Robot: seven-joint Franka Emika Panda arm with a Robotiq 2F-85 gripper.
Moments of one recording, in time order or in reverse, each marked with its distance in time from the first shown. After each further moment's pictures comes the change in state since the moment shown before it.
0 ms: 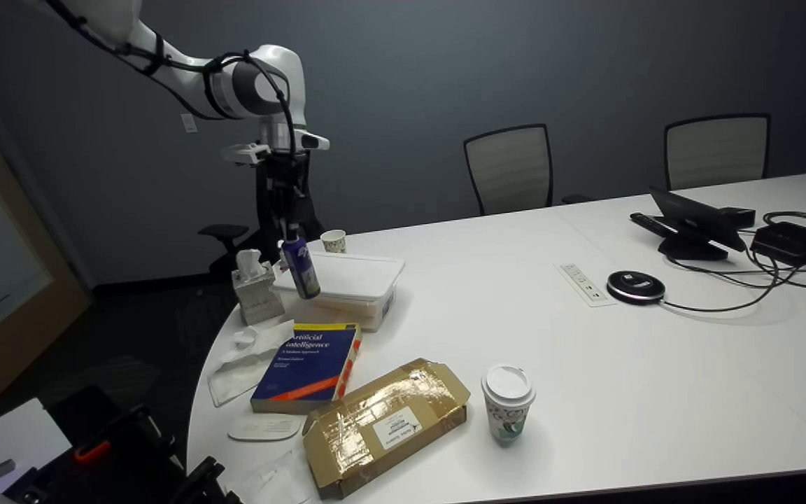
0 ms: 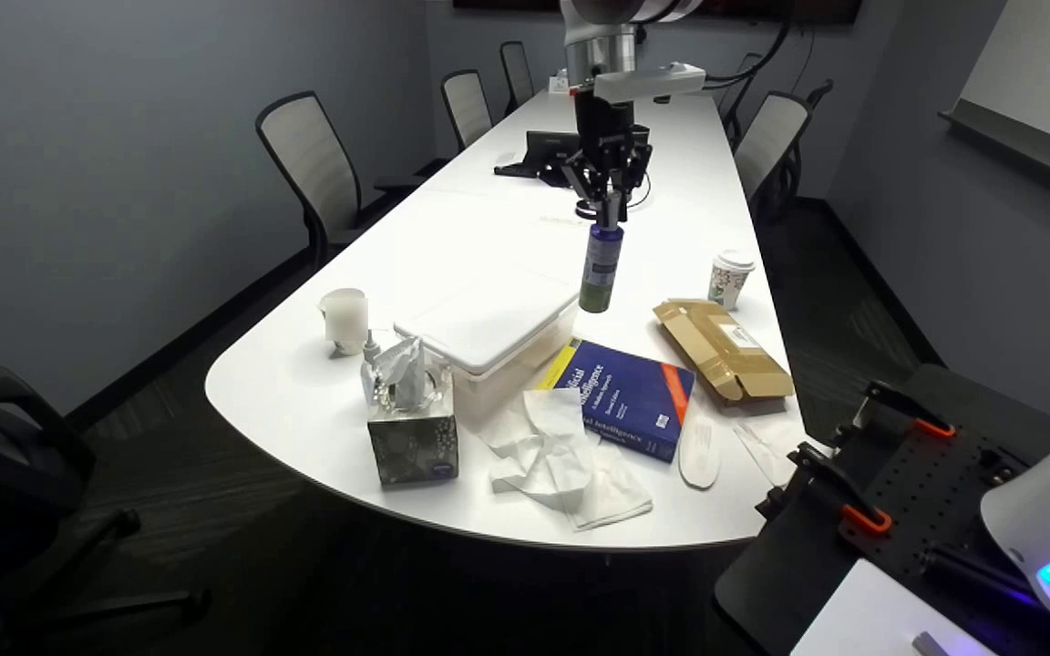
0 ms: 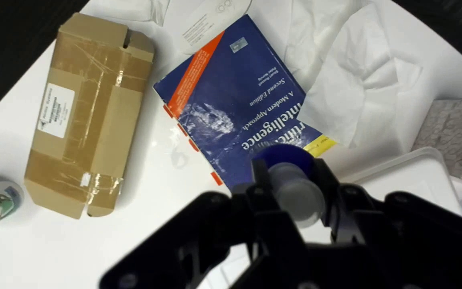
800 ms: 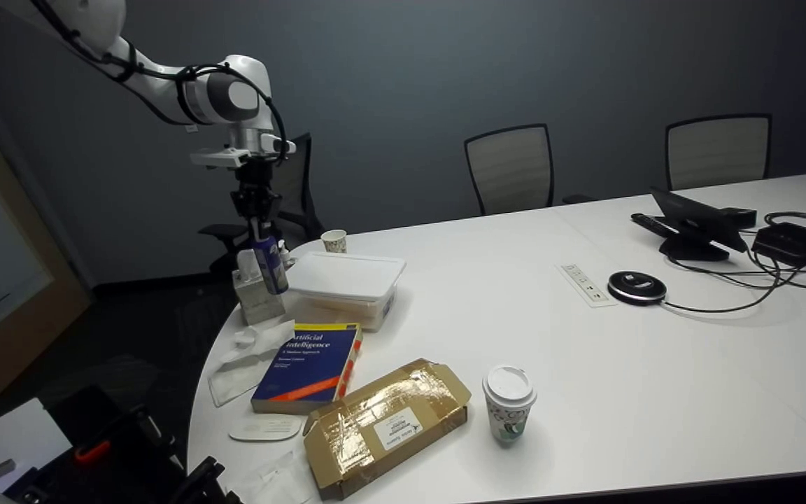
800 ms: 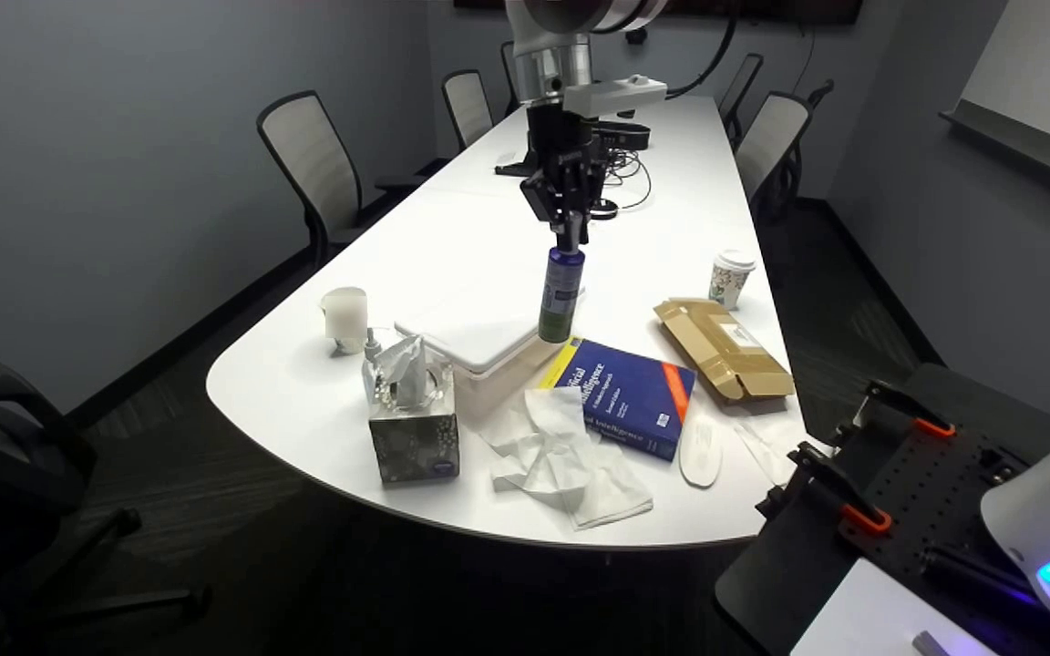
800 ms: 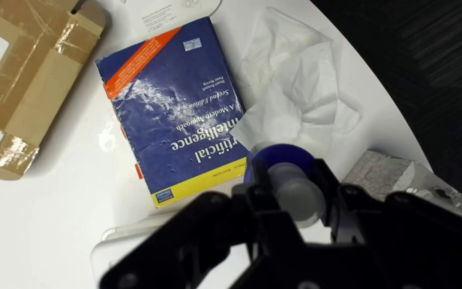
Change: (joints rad) arm 0.065 0.030 0.081 0.017 -0.001 0.011 -0.119
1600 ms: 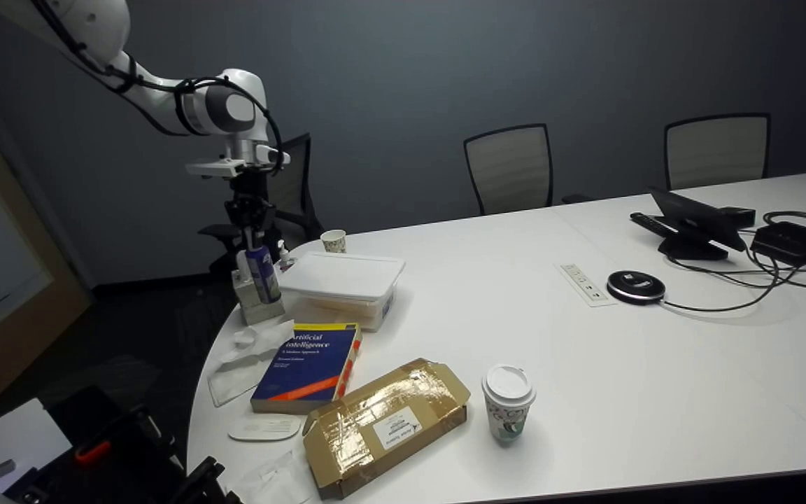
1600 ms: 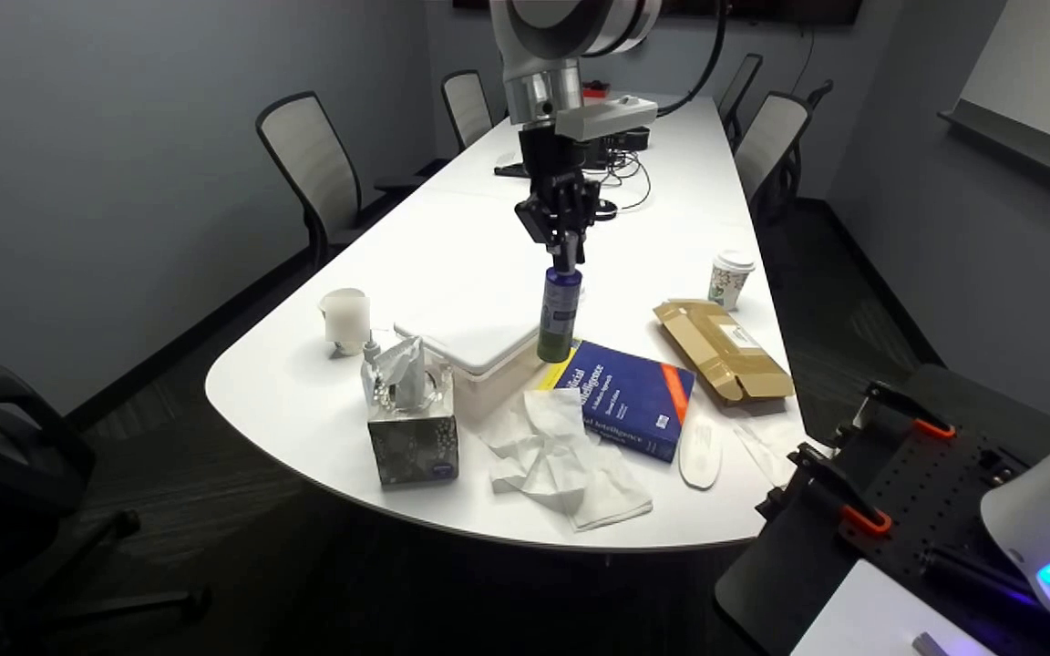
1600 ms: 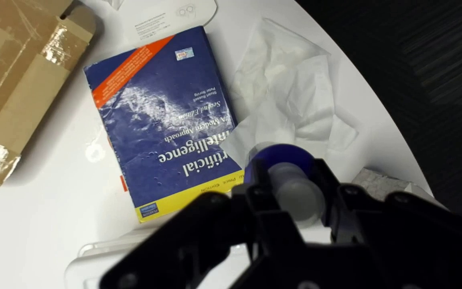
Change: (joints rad) arm 0.030 0.037 0.004 0.001 -0.004 0.000 0.004
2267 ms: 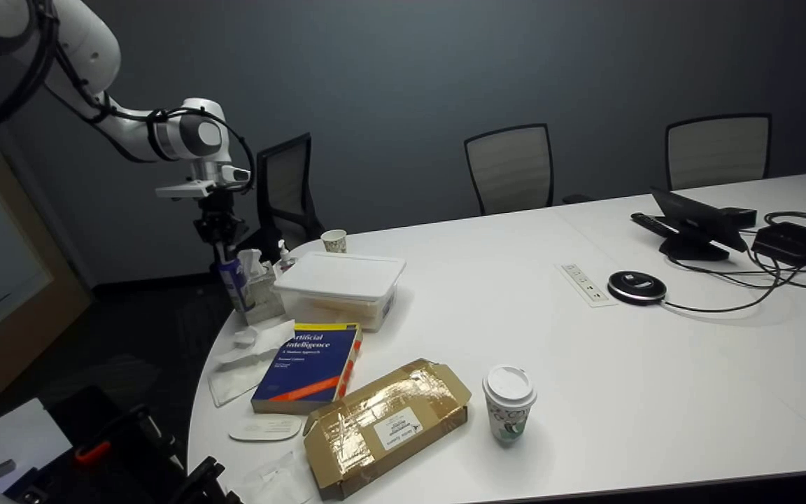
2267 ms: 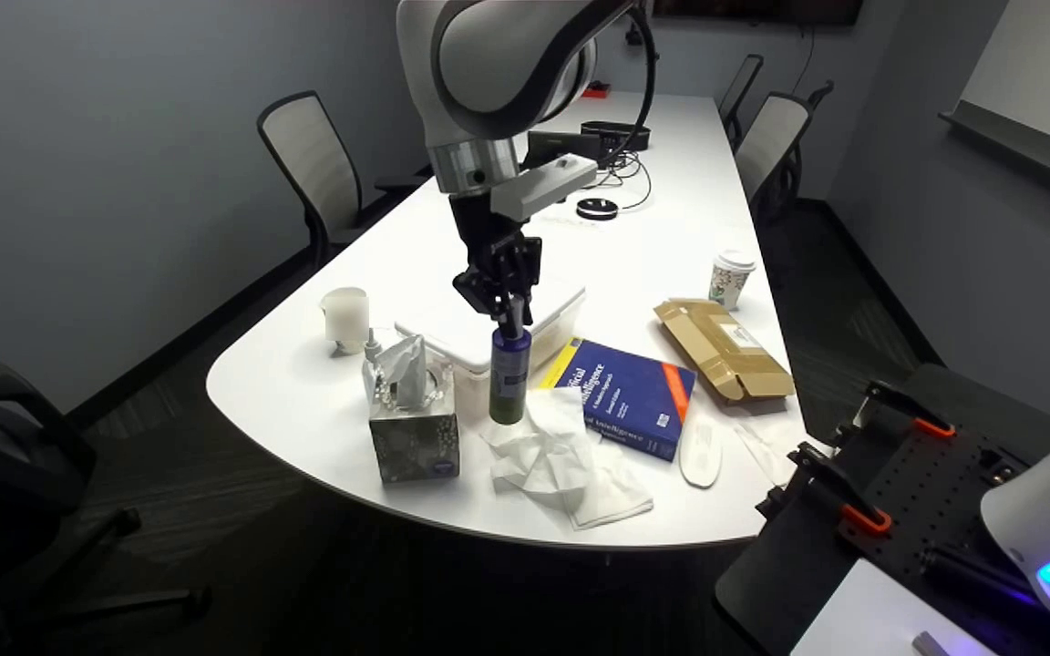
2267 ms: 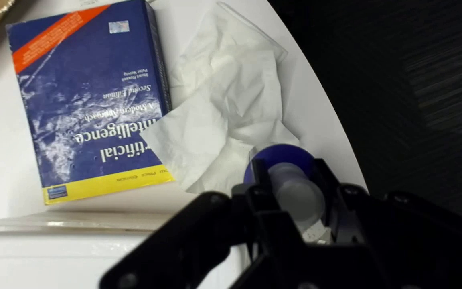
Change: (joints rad) arm 0.153 0.129 0.041 0.065 -0.061 0.069 0.078
